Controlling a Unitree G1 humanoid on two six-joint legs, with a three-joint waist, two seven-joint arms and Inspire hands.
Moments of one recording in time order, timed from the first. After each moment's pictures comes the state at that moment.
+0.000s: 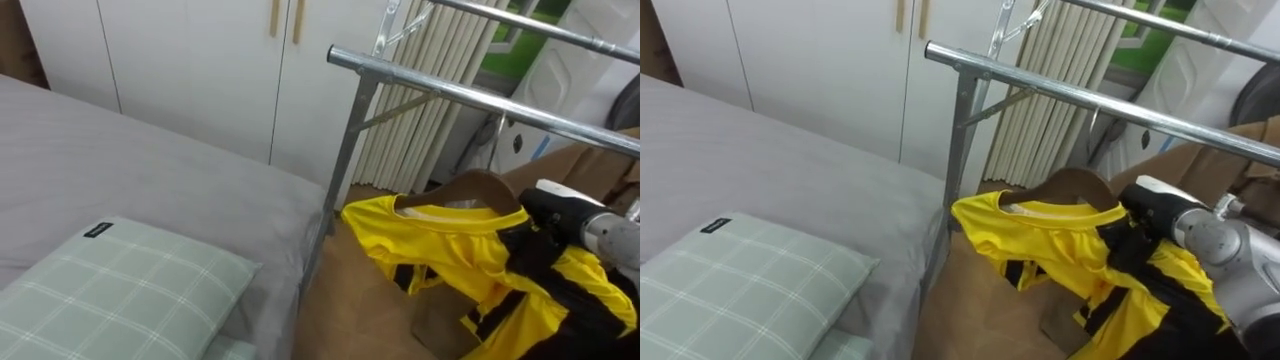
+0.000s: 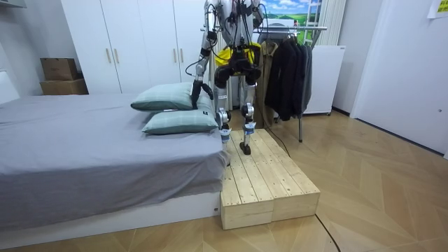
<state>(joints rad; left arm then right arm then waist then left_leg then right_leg) 0.32 0.38 0.01 0.81 0.67 0.19 -0.13 -0.62 -0.71 0.25 0.80 -0.45 0.02 0.33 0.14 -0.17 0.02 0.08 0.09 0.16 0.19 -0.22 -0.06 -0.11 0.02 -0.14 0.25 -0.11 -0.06</state>
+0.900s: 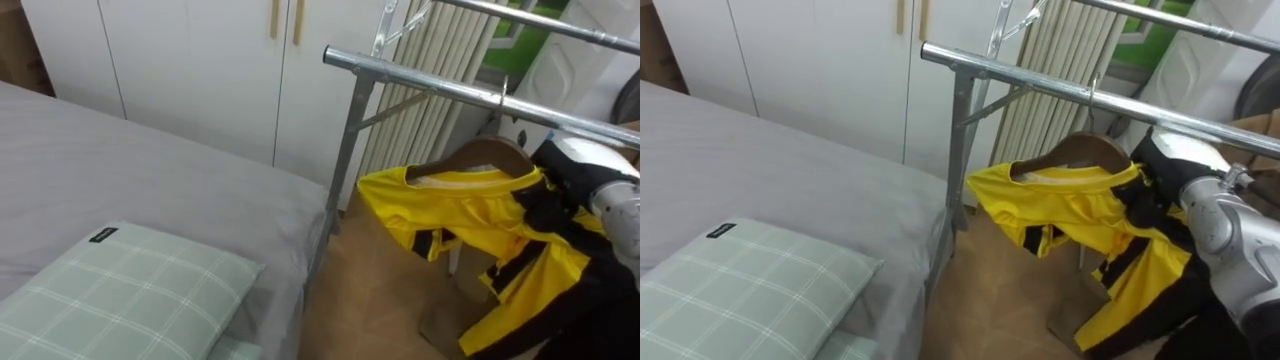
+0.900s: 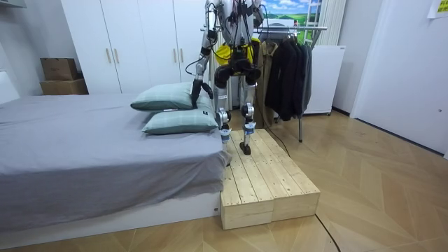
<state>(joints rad) 0.32 0.37 -0.01 0.81 0.67 0.19 -0.13 -0.66 -0.71 0.25 0.77 -0.56 0.00 0.06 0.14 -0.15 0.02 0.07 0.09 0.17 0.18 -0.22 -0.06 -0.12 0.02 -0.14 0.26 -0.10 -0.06</state>
